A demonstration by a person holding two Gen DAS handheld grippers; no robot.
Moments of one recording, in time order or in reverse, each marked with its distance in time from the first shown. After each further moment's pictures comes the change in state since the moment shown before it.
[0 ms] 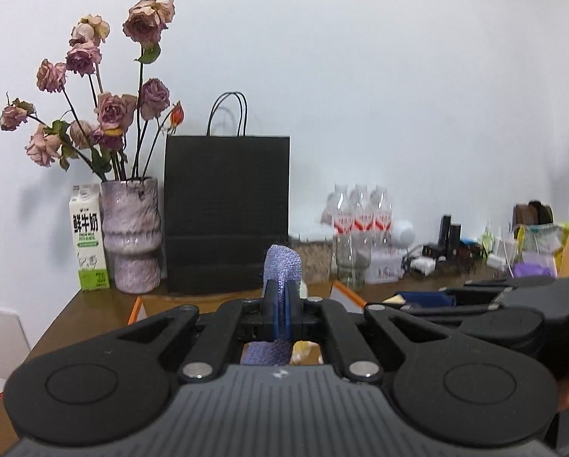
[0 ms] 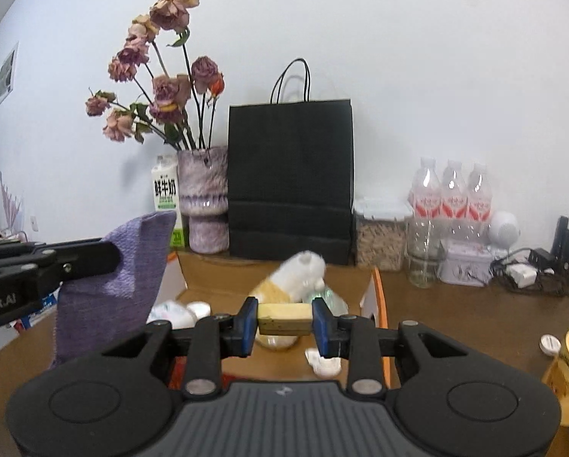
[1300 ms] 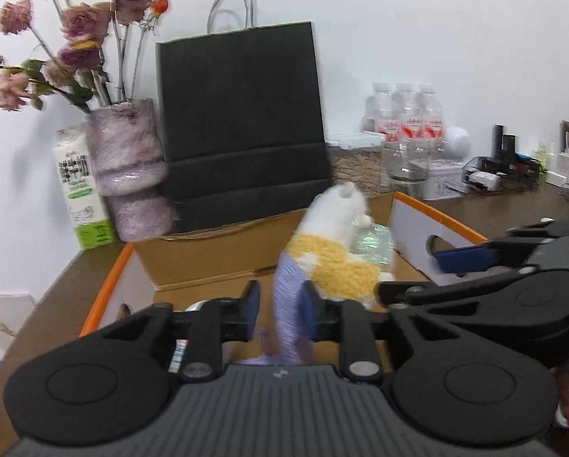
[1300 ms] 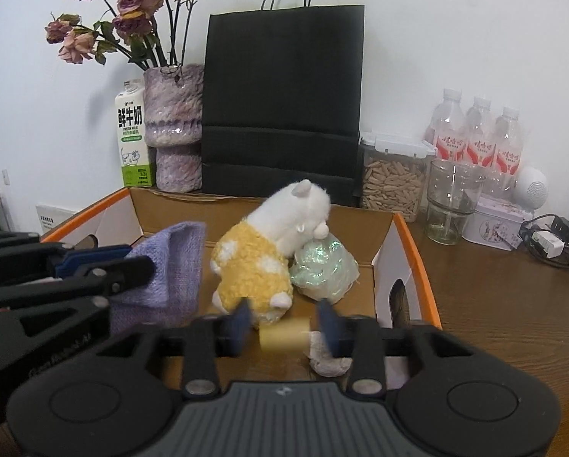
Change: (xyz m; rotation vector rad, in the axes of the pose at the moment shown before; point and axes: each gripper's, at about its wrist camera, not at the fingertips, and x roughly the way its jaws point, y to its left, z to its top) left arm 0.124 0.016 -0.060 0.112 0.206 0.145; right arm 0.116 -0.001 -0.034 -0.029 0.176 -0.077
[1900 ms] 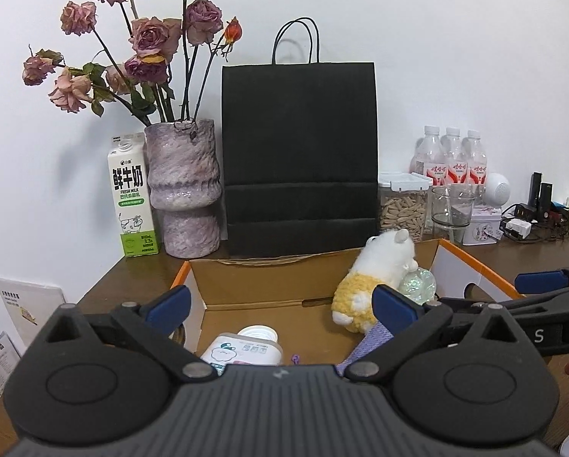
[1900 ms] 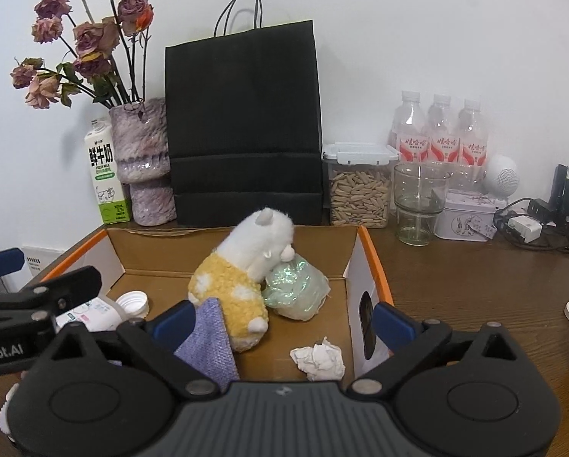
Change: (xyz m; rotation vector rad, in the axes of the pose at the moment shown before) left arm -0.018 0.031 0.015 -0.110 -0.065 0.078; right arm -0.010 -0.019 0.010 0.115 -0.034 -0.023
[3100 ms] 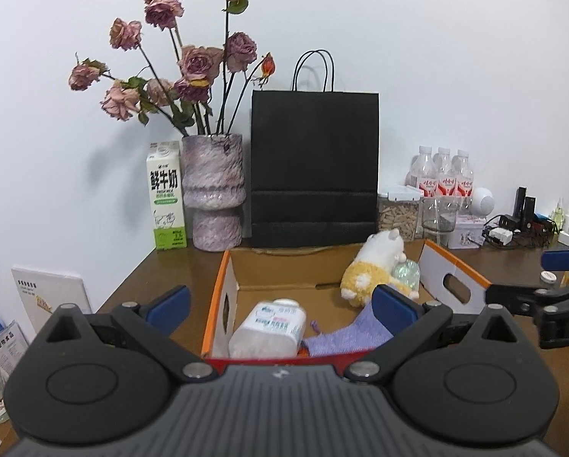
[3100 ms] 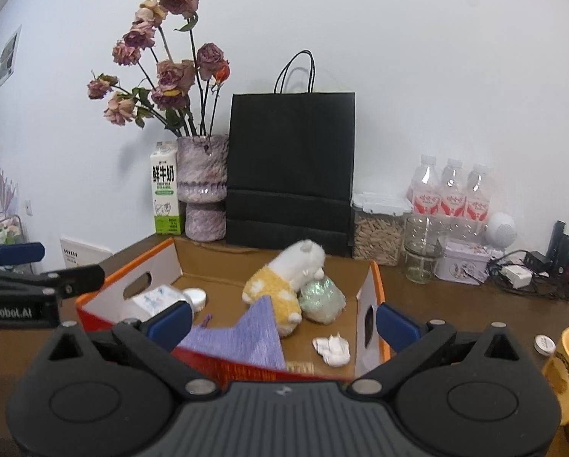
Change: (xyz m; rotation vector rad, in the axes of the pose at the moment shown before) left arm -0.098 0.033 -0.012 -0.038 -0.017 -0.007; right arm -0.118 0.012 -0.019 -0.126 -0.095 0.072
